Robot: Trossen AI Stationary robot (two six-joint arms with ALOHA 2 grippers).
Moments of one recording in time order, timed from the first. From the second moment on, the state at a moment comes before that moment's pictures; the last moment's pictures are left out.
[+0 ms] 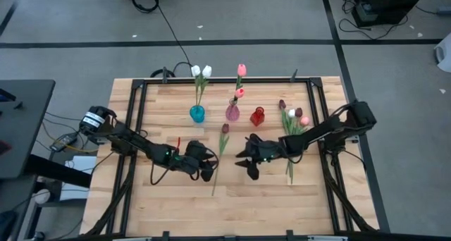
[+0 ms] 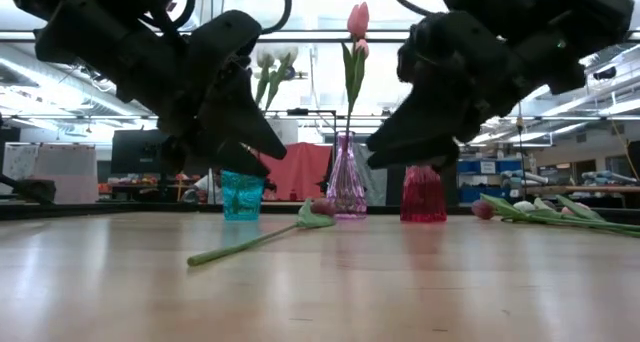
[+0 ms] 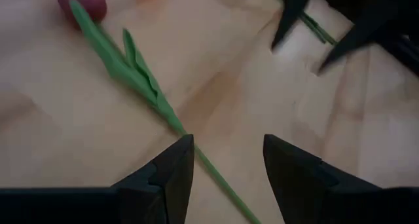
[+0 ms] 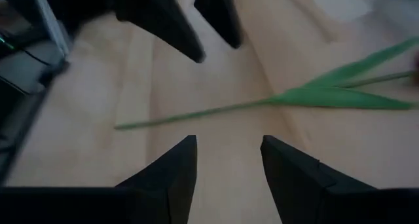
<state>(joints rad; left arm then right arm) -0.36 1.61 0.67 0.29 -0.52 -0.92 0.20 1.65 0.62 0.49 0.14 0.46</state>
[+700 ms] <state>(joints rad) -0.25 1.89 1.02 -0.12 -0.50 -0.97 0.20 1.23 0.59 -0.01 0.53 0.24</state>
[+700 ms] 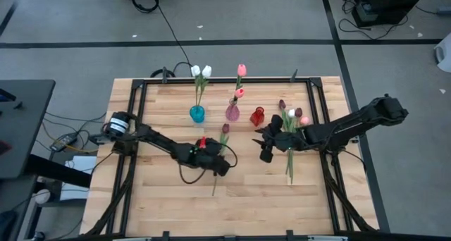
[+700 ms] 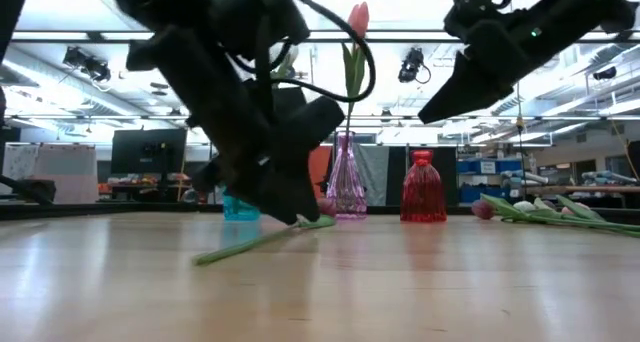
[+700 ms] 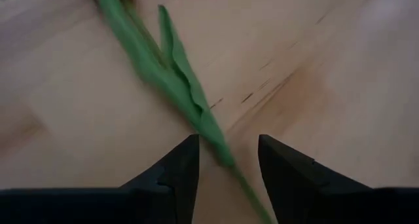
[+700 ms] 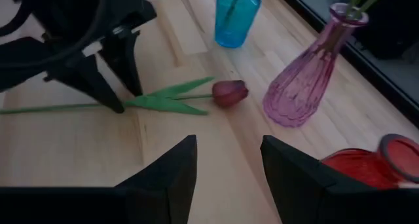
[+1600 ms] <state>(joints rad) -0.22 1.91 1.32 -0.24 -0.42 -0.45 0.30 0.85 0.46 -0.33 0.75 0.35</state>
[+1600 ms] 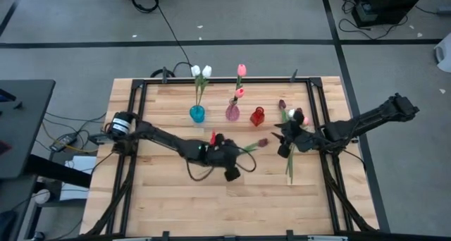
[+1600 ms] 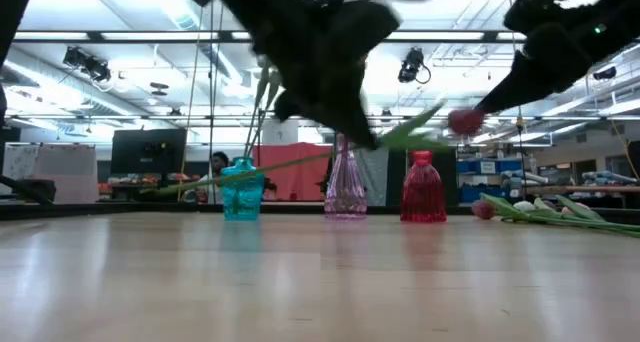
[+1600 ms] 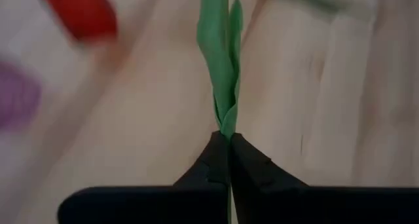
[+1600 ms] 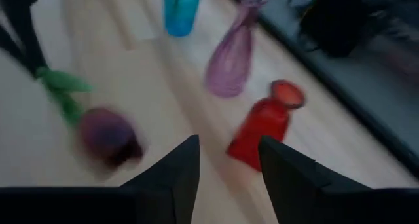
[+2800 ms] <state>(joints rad) 0.11 2.20 1.58 1.07 -0.32 0.24 0.32 0.51 0.29 -0.15 0.89 0.23</state>
